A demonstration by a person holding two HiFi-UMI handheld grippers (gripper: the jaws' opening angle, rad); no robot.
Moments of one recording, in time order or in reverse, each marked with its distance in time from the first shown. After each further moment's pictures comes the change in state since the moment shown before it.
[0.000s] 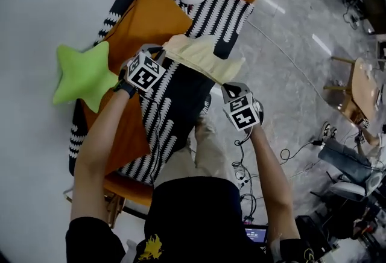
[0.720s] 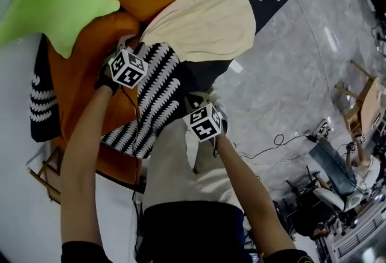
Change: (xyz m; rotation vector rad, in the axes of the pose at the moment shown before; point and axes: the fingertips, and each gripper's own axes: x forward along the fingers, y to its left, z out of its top) left arm 0.113 -0.104 -0.453 -0.203 0.273 0.093; right arm 0.272 0.327 -0.211 -0.038 0.249 0.357
